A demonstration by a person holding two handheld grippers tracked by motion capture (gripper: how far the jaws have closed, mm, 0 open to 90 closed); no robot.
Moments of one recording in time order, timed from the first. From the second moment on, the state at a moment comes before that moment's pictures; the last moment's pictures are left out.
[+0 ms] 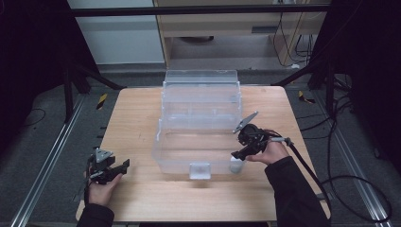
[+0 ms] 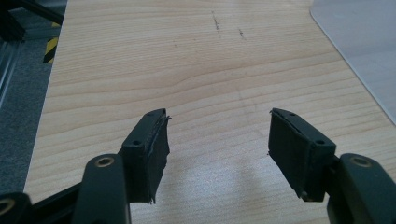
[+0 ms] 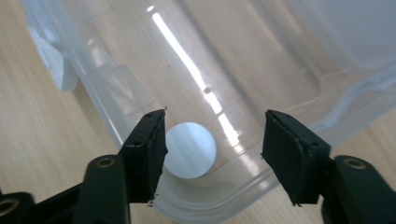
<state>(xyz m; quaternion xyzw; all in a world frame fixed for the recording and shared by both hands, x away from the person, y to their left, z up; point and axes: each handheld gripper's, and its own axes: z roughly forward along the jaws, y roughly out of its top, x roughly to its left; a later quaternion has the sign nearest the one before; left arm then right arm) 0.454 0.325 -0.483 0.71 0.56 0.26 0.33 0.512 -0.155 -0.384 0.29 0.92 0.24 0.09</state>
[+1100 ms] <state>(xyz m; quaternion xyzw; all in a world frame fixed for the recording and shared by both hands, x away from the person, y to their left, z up) 0.453 0.325 -0.480 0.72 0.55 0.26 0.34 0.466 -0.272 -0.419 0.45 0.75 0.42 0.22</state>
